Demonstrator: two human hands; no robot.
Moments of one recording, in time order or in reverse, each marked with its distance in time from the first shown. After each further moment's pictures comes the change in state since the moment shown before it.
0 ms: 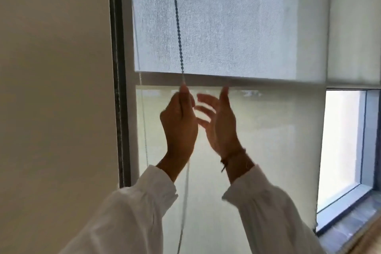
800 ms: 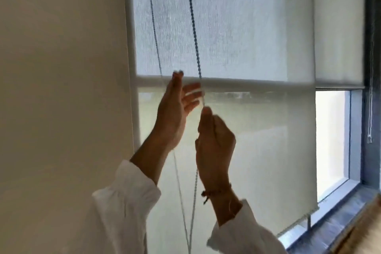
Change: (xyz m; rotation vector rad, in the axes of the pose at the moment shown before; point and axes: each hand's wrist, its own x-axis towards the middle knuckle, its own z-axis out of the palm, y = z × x) left_hand 0.035 0.035 -0.044 -0.502 -0.468 -0.494; right_hand -0.075 0.012 0.058 -0.366 0.351 -0.422
